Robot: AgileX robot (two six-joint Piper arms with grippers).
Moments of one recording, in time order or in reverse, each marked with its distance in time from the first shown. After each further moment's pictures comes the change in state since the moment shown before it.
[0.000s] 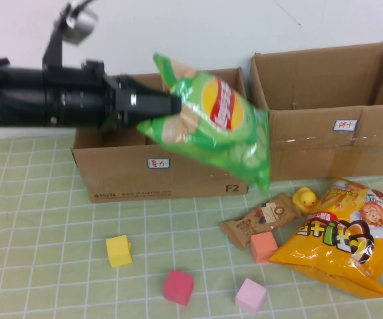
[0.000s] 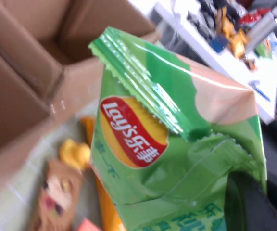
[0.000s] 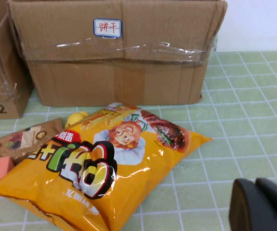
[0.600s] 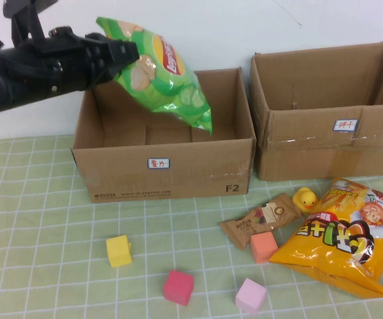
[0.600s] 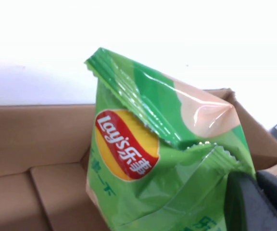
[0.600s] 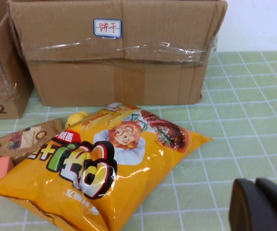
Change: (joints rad) right arm 0.000 0.000 0.000 0.000 0.000 0.000; left arm 0.000 0.037 -0.018 -0.209 -0.466 0.112
